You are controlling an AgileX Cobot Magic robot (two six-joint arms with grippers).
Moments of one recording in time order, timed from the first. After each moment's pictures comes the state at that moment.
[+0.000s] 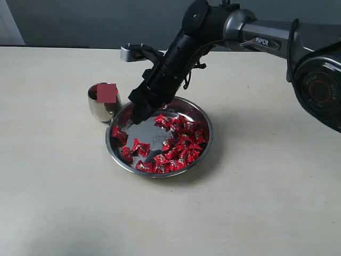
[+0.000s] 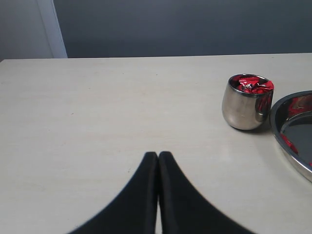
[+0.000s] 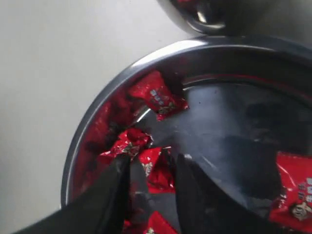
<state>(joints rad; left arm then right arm) 0.10 0.10 0.00 0.04 0.24 -0.06 0.51 2.37 -1.96 0.68 1.21 -0.70</state>
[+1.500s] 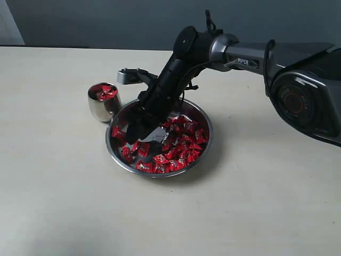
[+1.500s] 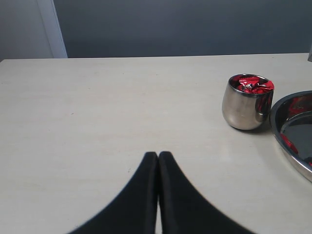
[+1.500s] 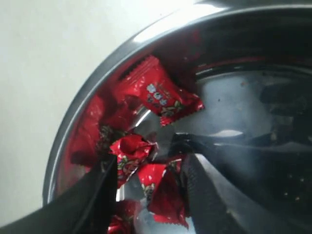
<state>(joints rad) 0.10 0.10 0.00 0.04 0.24 -0.06 0.53 2.47 -1.96 0.72 1.21 -0.70</state>
